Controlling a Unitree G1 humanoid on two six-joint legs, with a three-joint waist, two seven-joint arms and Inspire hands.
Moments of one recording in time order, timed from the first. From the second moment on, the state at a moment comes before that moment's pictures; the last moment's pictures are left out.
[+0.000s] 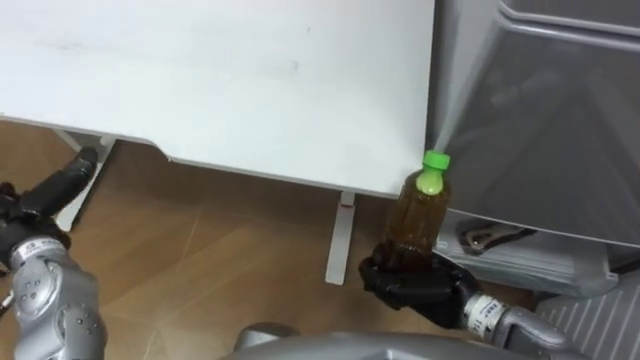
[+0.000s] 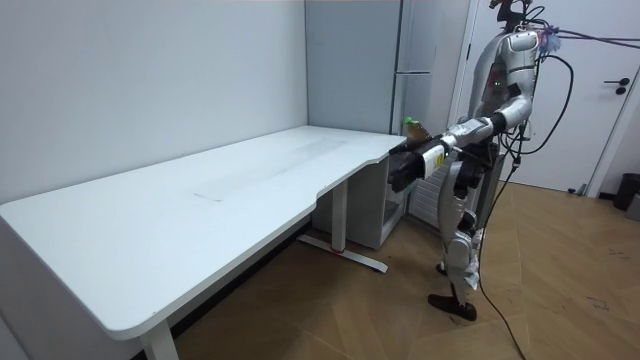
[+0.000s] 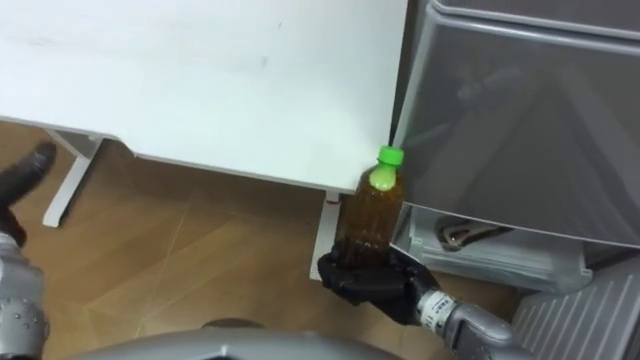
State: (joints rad) left arm 0.24 0.25 0.37 0.31 -0.61 -0.09 0.38; right arm 0.32 -0.29 0.13 0.50 0.43 0.13 0.72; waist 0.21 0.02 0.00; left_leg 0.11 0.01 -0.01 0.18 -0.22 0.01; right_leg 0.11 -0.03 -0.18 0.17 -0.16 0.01
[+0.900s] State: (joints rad) left arm 0.30 0.22 0.32 0.98 -0.67 -0.06 0.27; right arm 0.30 -0.28 -0.03 0.95 0.56 0.09 0.66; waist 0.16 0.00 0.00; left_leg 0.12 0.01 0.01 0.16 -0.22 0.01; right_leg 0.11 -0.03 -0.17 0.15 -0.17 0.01
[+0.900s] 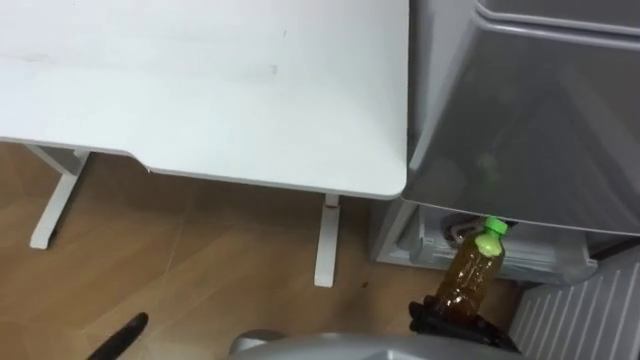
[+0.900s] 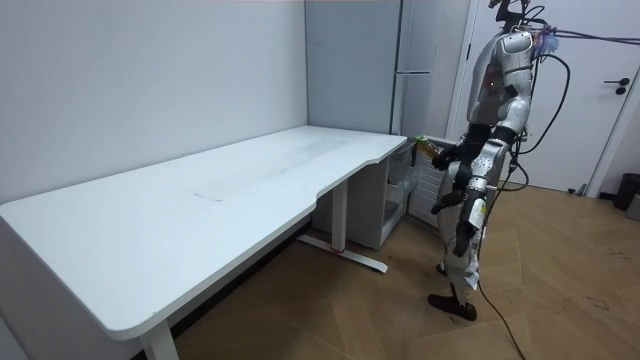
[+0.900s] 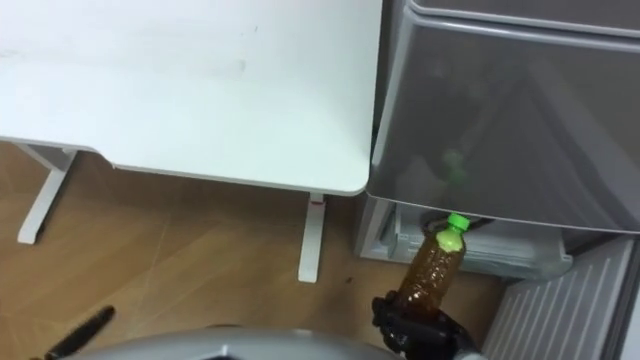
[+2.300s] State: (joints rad) left arm 0.28 0.21 -0.03 1.05 -0.14 0.00 0.08; right arm 0.12 -0.24 0.10 1.07 1.37 0.07 0.39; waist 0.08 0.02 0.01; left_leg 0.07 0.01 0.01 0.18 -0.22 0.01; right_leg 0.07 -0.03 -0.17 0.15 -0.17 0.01
